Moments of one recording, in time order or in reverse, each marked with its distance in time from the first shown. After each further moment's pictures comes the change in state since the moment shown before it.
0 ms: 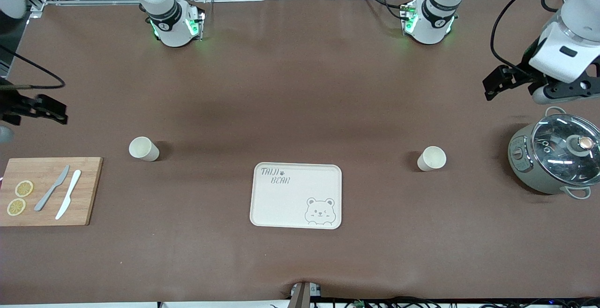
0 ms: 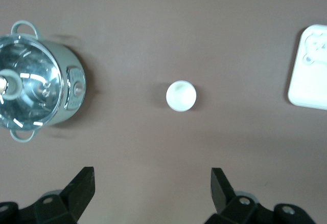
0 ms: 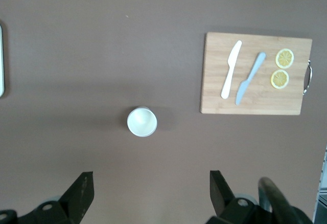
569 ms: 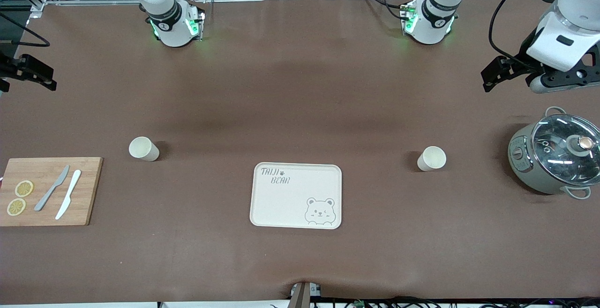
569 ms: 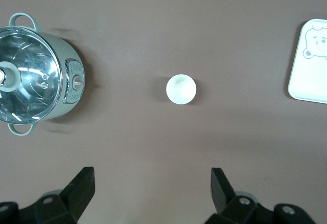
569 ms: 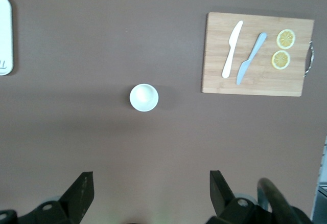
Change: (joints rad) left arm 0.003 -0.031 0.002 -0.037 -0.016 0.015 0.011; right arm -0.012 -0.177 0.002 -0.179 0.035 -0.001 -0.012
